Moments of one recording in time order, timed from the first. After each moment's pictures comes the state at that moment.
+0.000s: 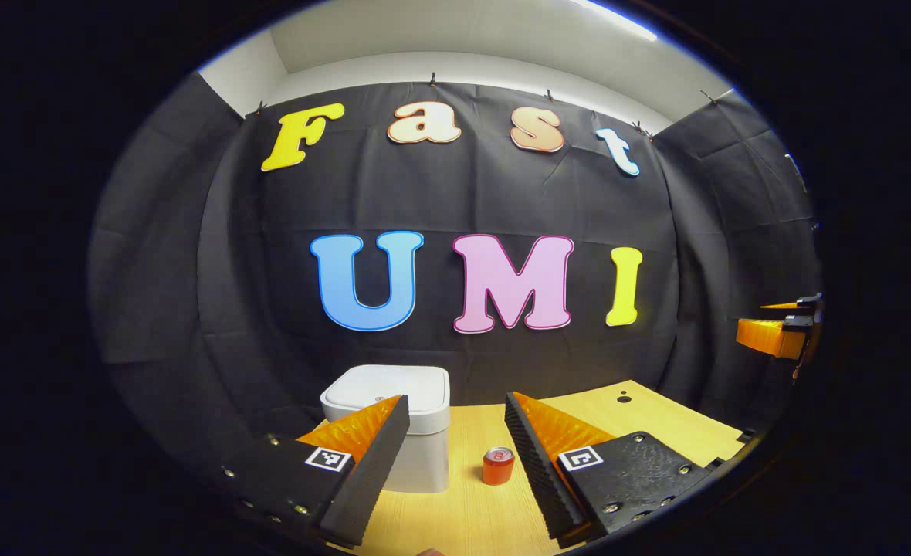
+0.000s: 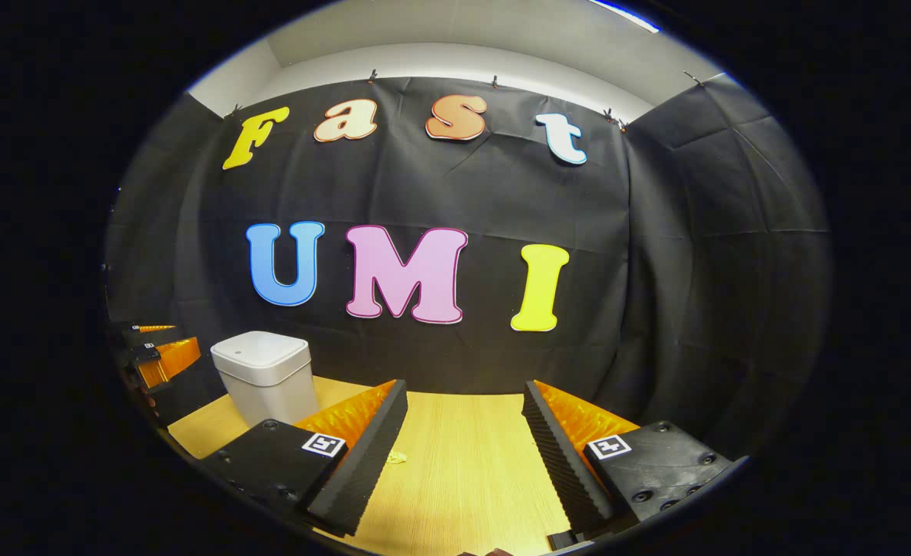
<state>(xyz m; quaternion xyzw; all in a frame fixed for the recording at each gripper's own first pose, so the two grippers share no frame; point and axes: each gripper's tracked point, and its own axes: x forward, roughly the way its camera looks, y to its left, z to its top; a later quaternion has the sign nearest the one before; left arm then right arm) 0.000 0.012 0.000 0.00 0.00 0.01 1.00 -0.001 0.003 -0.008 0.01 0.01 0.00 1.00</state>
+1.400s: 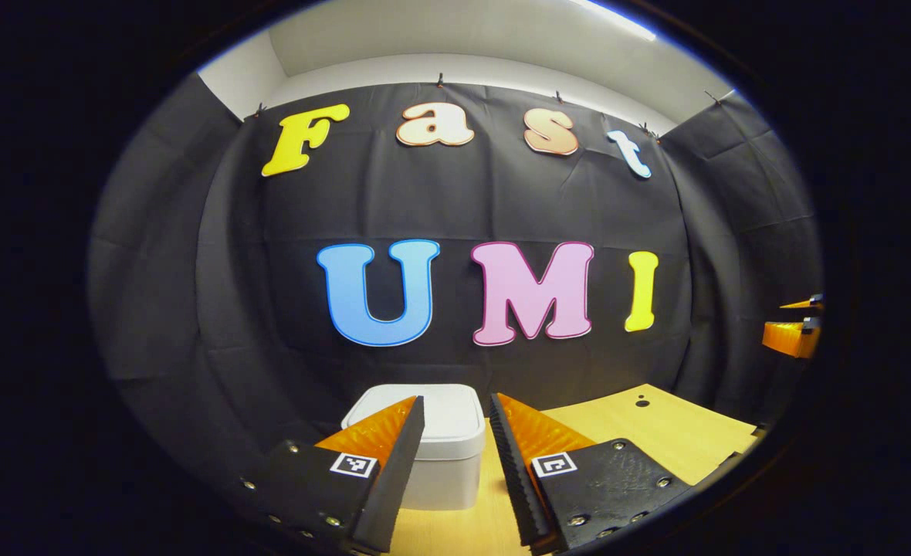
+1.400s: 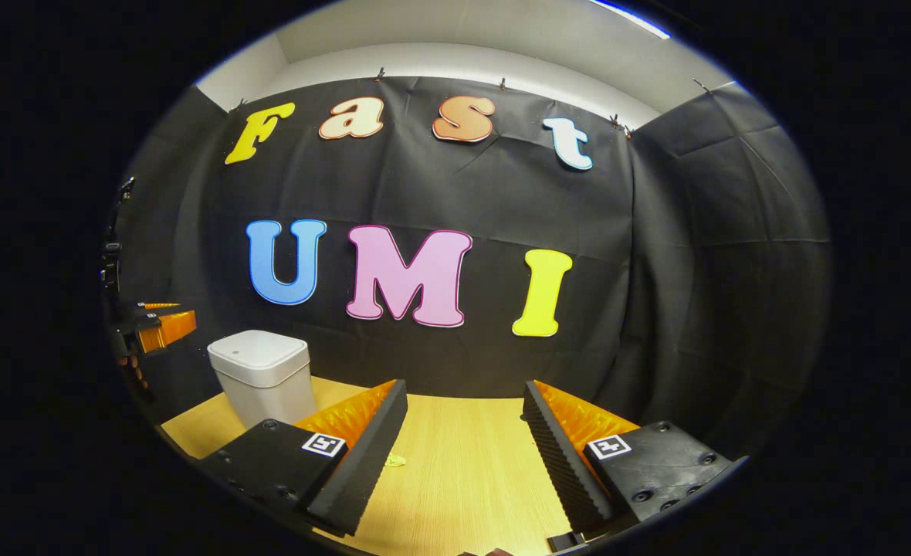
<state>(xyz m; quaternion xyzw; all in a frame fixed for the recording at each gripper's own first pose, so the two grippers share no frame) 0.039 0.065 0.018 0.01 -0.01 0.01 1.00 0.008 0.017 -0.002 -0.01 0.00 0.00 1.00</state>
